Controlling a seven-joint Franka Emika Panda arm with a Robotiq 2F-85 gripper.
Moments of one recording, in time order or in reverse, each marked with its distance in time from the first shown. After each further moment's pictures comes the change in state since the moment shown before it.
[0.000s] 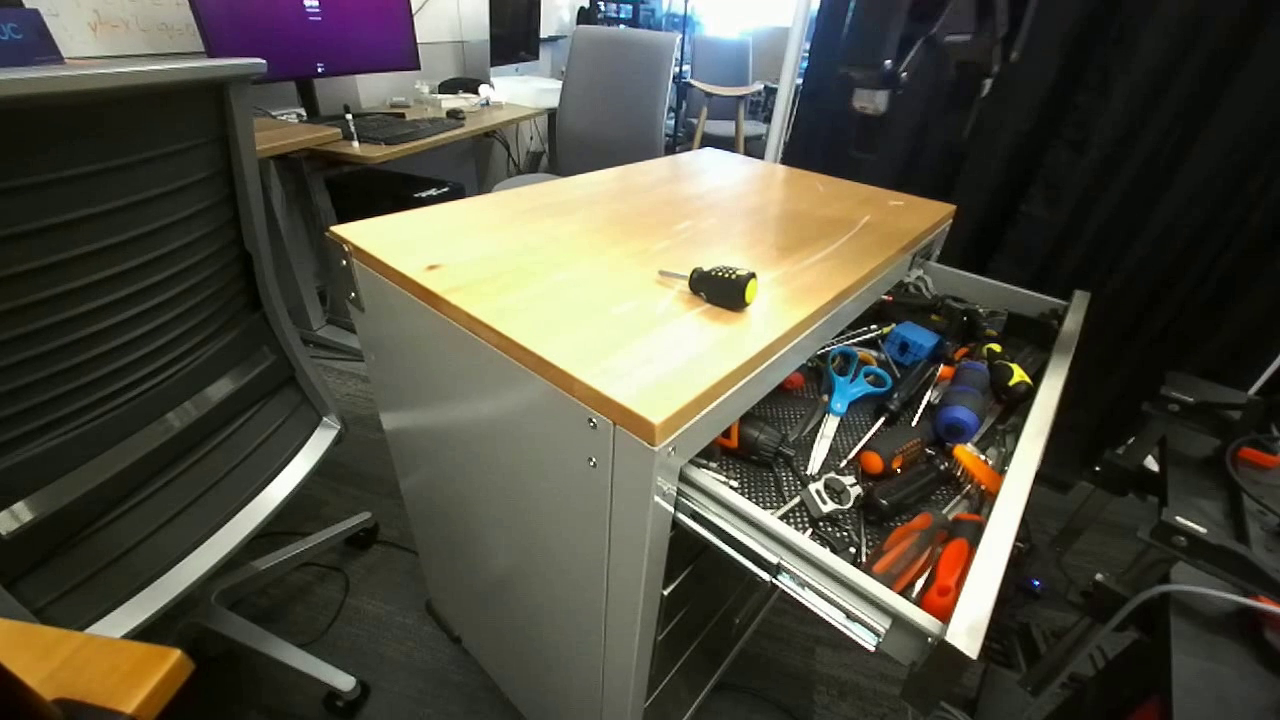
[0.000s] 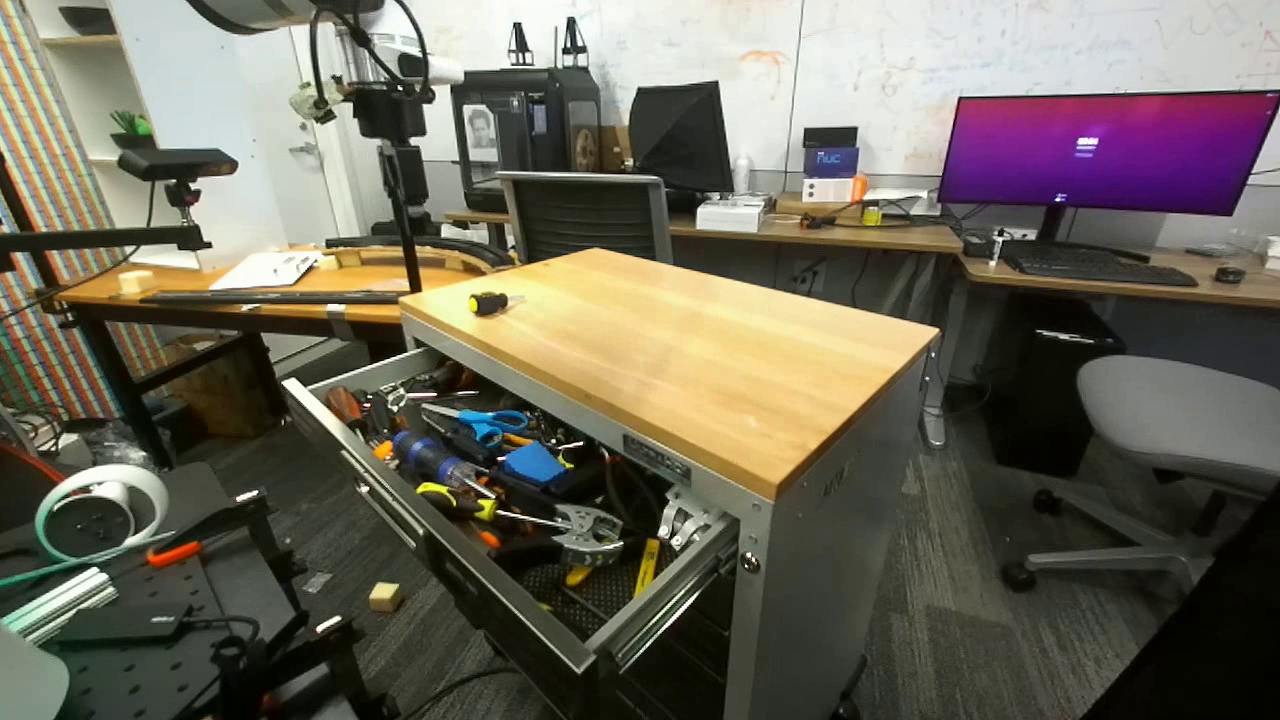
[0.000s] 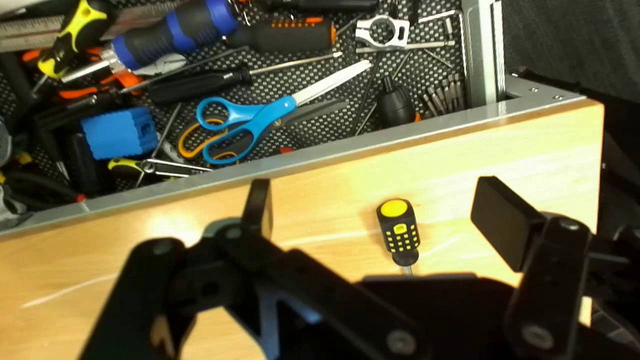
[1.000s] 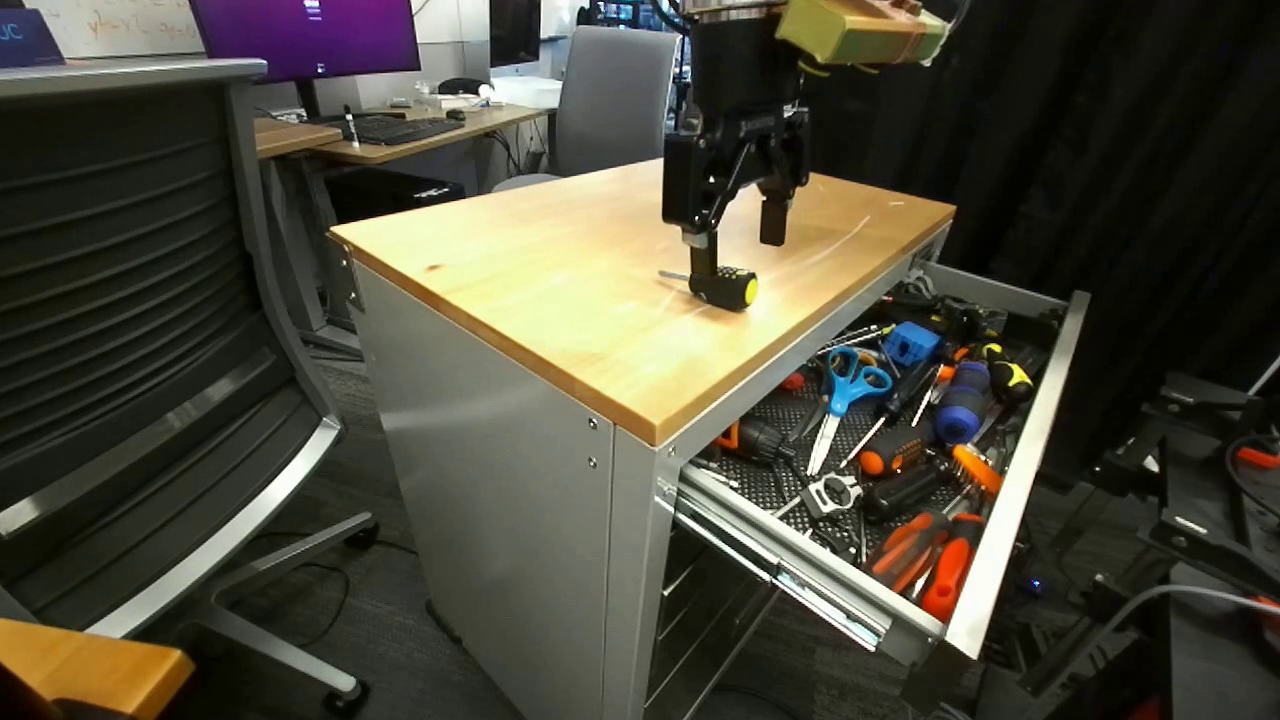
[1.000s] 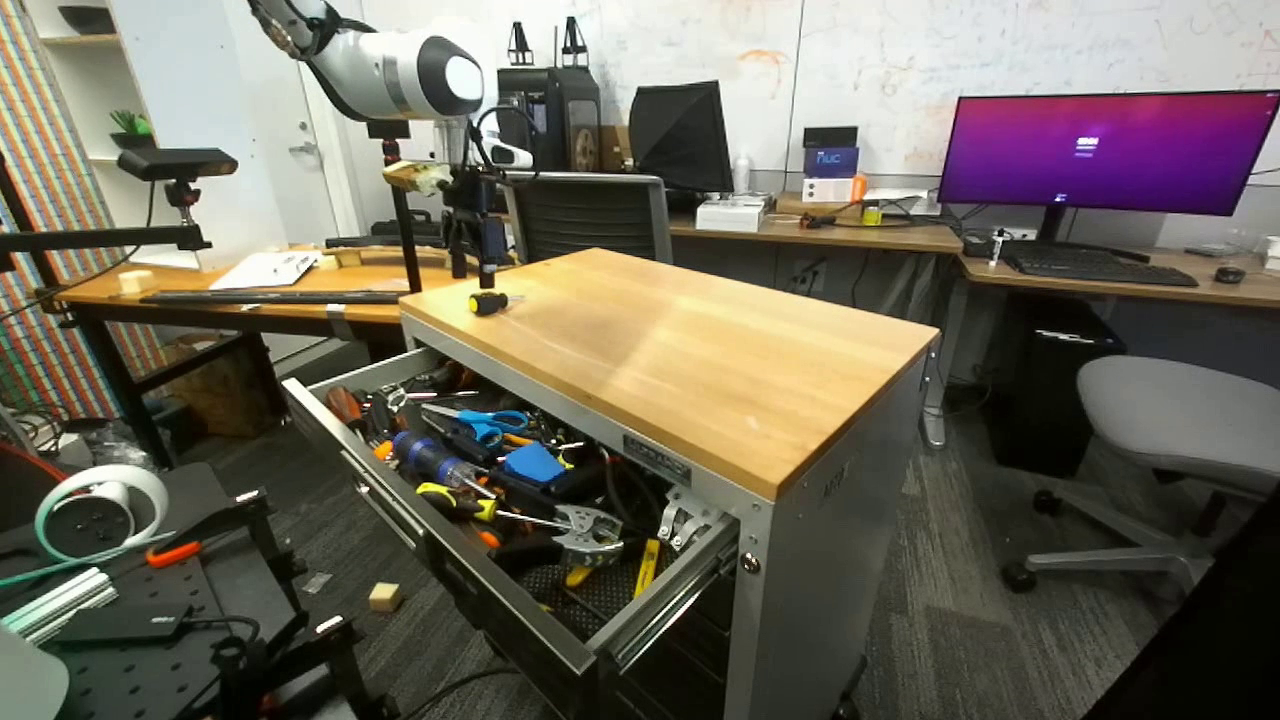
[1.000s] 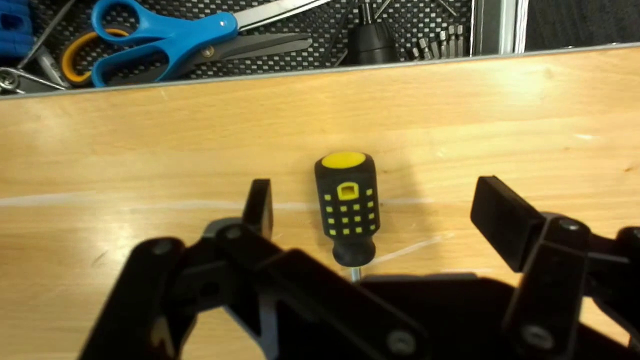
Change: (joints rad) arm 0.146 0.462 -0.154 0.381 -0.058 -0.025 -0.154
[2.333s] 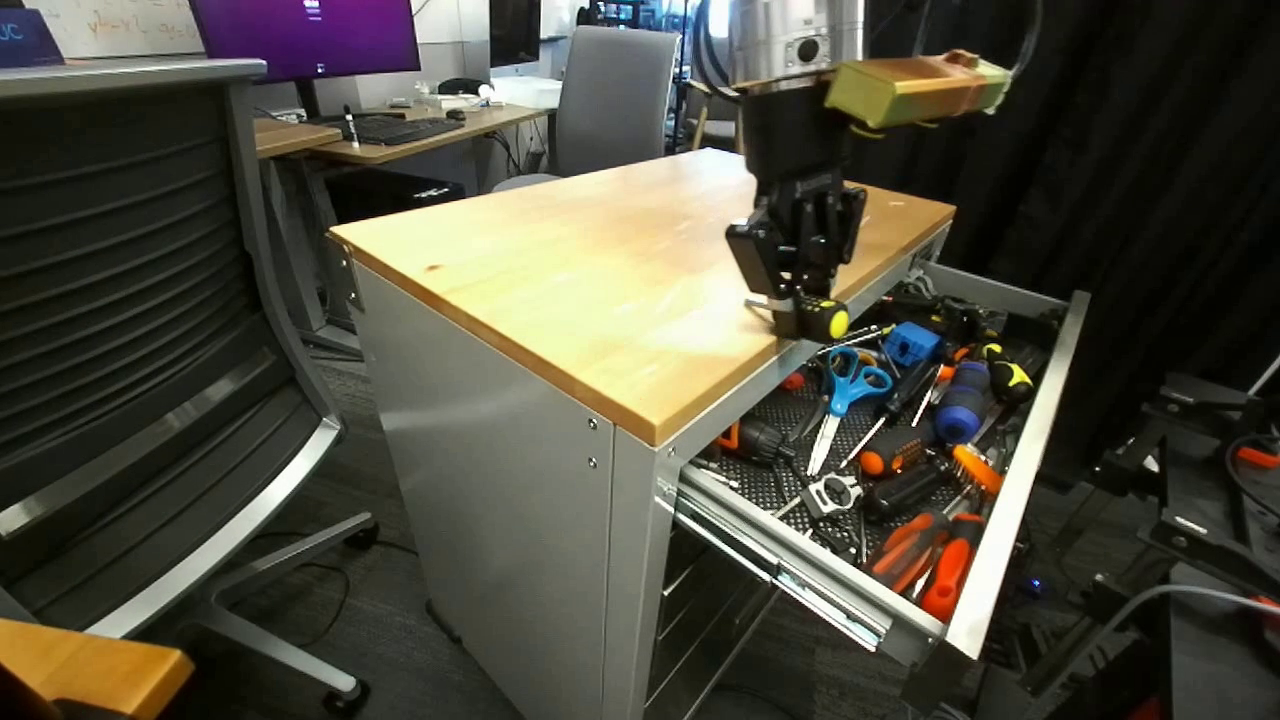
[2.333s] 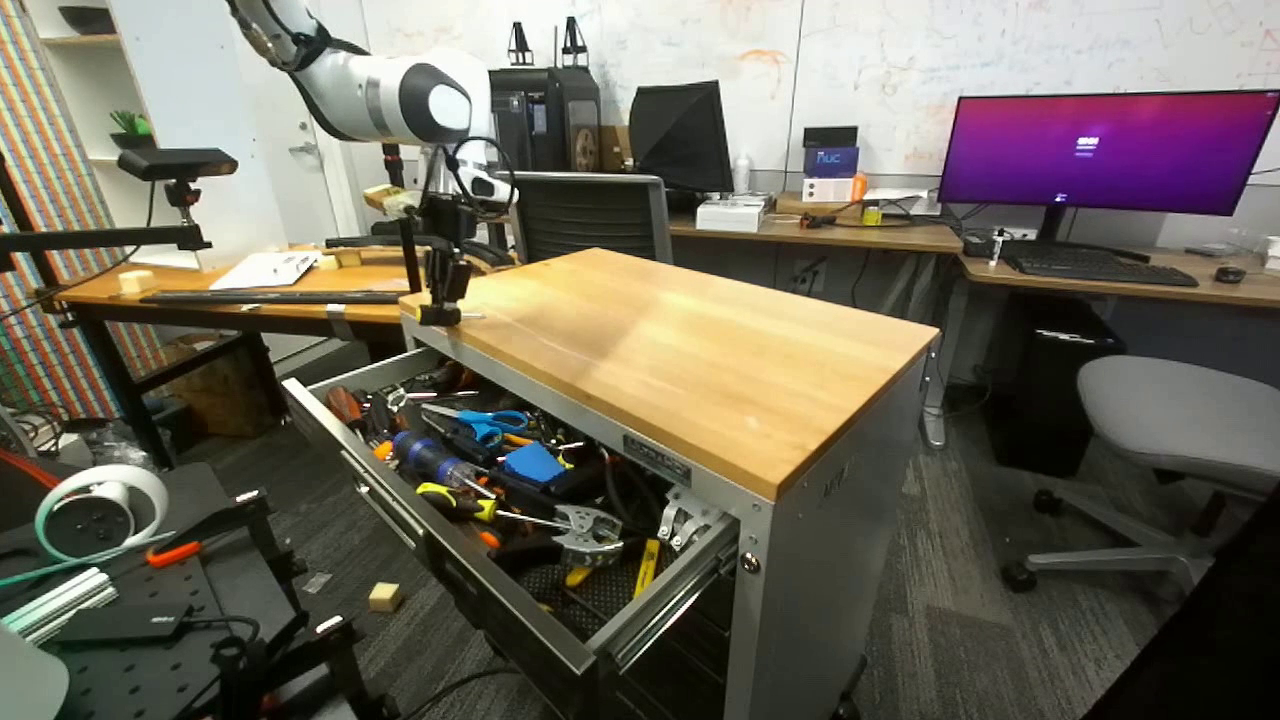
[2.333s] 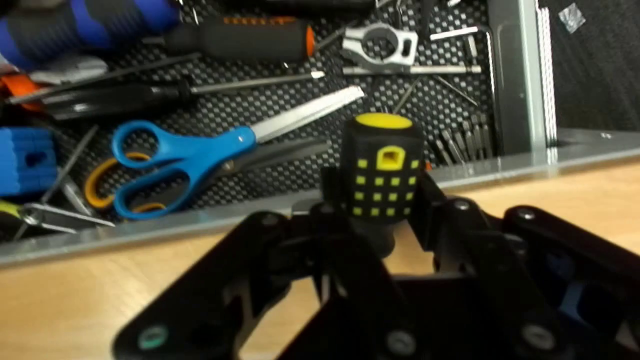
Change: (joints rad) arm 0.052 -0.048 -0.060 -0.148 0.103 -0.005 0.042
